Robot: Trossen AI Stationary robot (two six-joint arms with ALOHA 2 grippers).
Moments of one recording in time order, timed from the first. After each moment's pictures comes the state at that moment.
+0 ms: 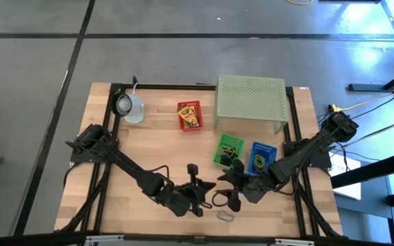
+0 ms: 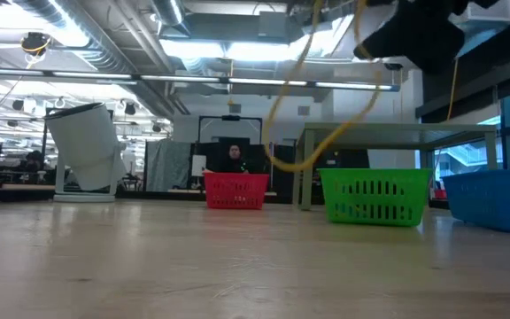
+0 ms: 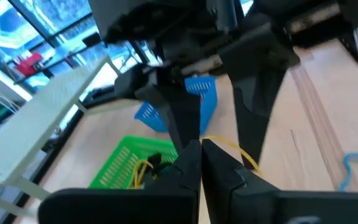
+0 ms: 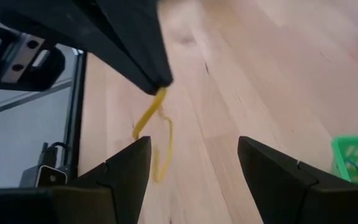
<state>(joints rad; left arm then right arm) -0.57 1.91 1.37 0.04 -0.85 0.05 0.65 1.55 0.94 -0.09 0.53 0.74</state>
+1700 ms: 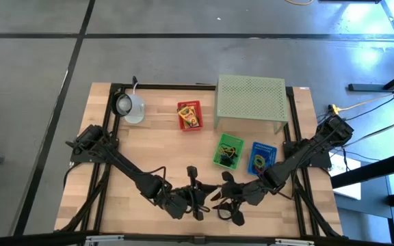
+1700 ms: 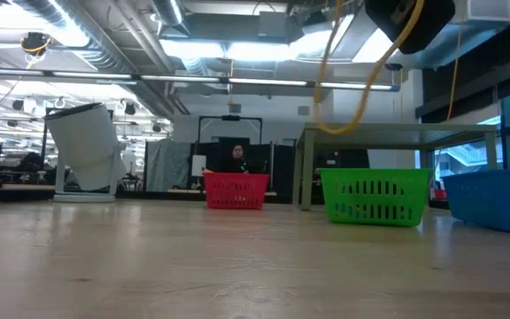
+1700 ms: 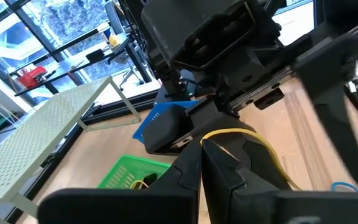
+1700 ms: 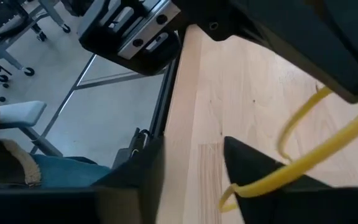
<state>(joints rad) -0.59 1.91 1.38 0.16 -0.87 0.10 0.66 1.63 0.94 0.22 0.27 0.53</state>
